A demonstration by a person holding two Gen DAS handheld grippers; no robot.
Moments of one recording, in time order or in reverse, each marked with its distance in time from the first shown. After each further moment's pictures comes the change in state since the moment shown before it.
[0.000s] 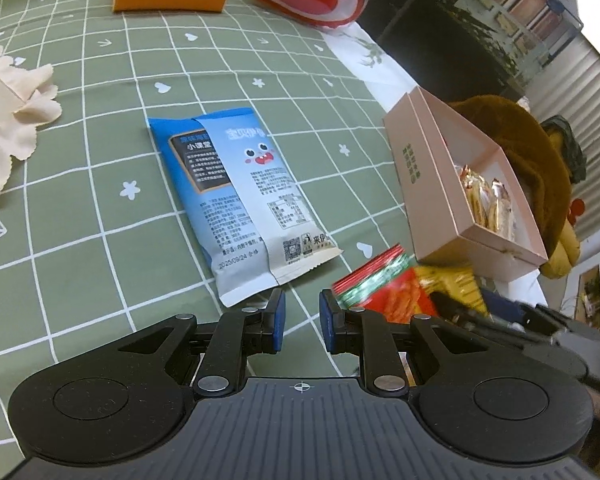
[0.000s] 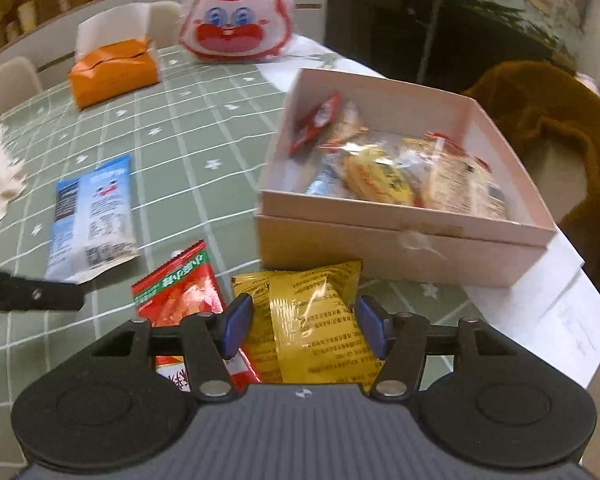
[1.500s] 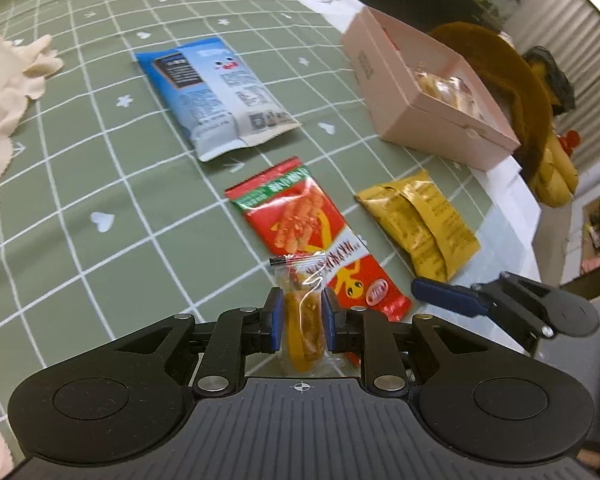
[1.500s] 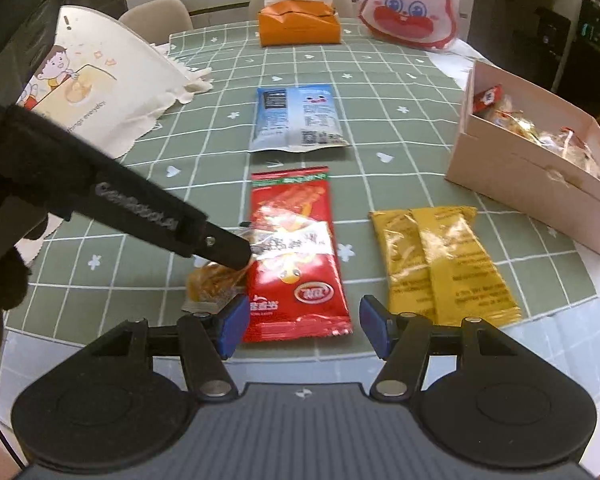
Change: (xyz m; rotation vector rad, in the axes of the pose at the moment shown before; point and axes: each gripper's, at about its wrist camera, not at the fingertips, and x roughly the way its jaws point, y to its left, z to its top) left arm -0.037 -0.023 -0.074 0.152 0.122 0.006; right arm -0.070 0.052 -0.082 -0.255 0.028 0.297
